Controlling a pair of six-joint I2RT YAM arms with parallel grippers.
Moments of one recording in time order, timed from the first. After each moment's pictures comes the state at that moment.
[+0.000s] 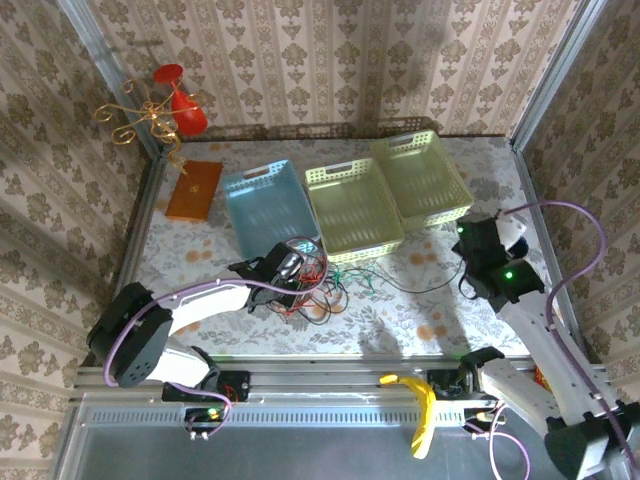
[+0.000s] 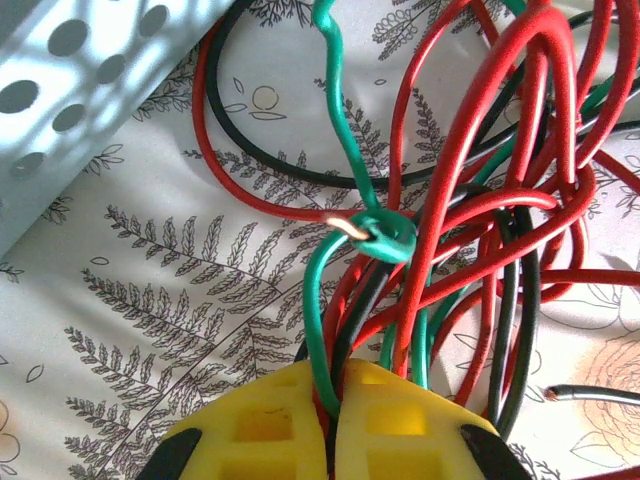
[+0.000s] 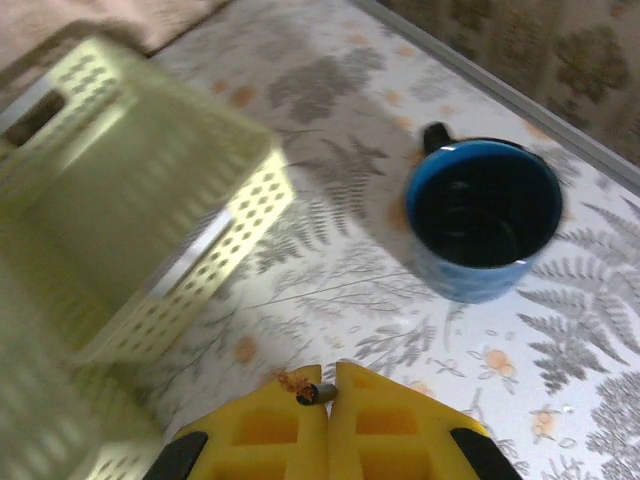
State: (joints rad) left arm -0.80 1.40 0.67 -0.38 -0.11 -0.25; right arm 0.32 0.87 0.85 -0.76 0.63 0.79
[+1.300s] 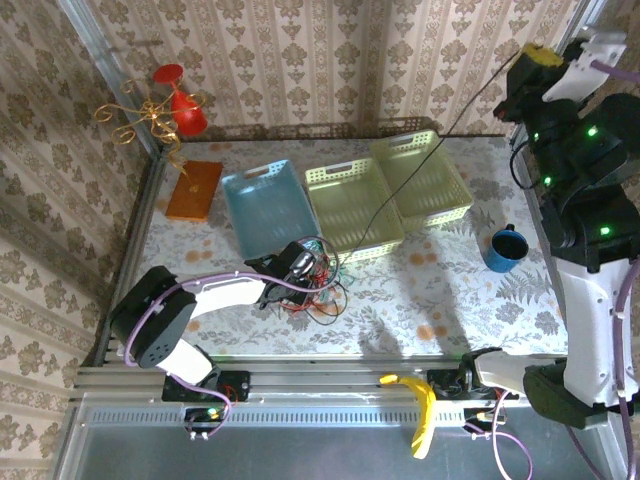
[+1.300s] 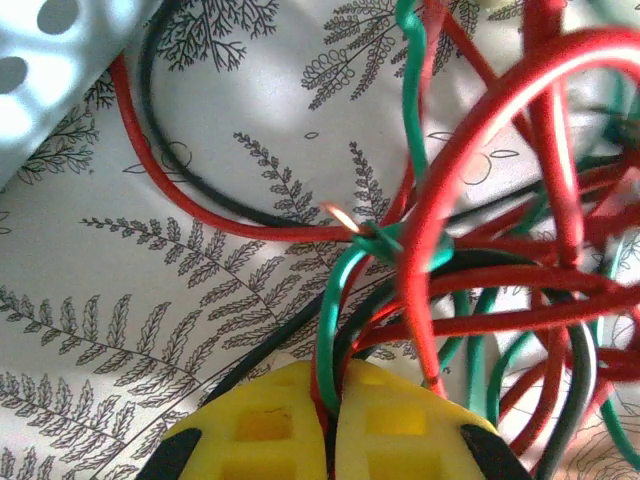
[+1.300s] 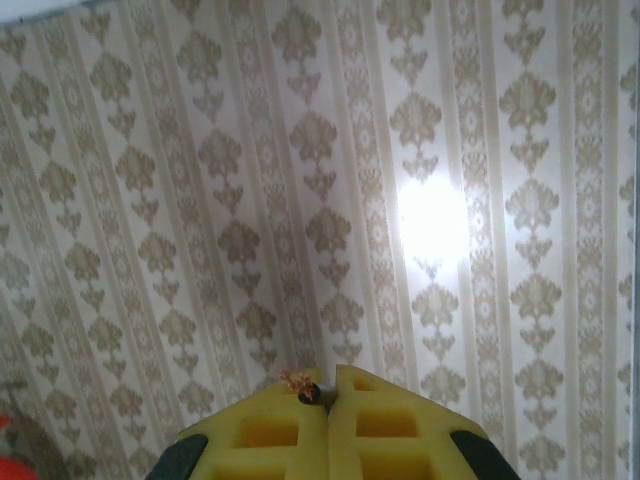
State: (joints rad) left arm -0.84 1.53 0.72 -0.31 -0.09 -0.28; right arm 0.15 1.23 2.00 -0.49 0.13 0.12
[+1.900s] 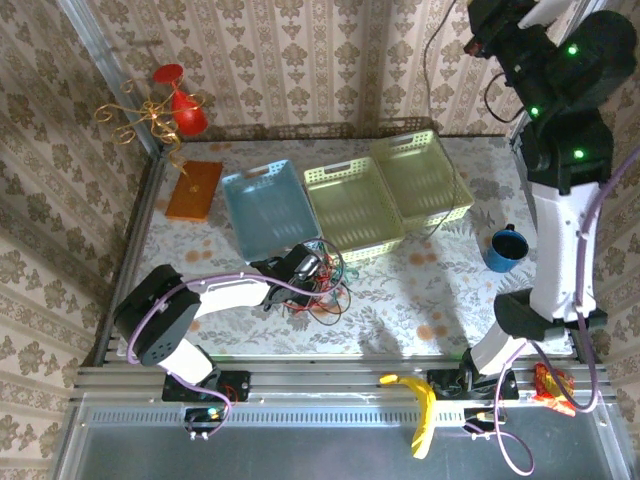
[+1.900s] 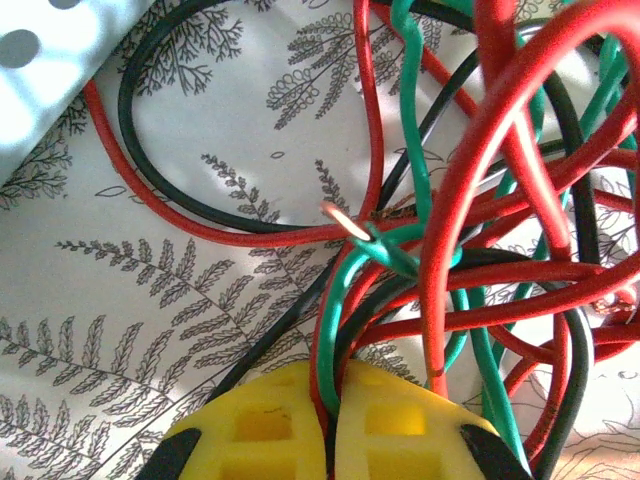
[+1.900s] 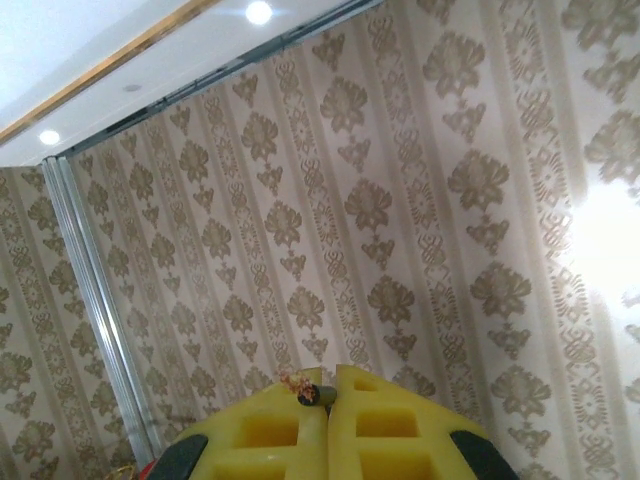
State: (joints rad) left arm -0.88 1.56 0.73 -0.28 -0.13 -0.28; right arm 0.15 1.68 2.56 -0.54 -0.17 0.30
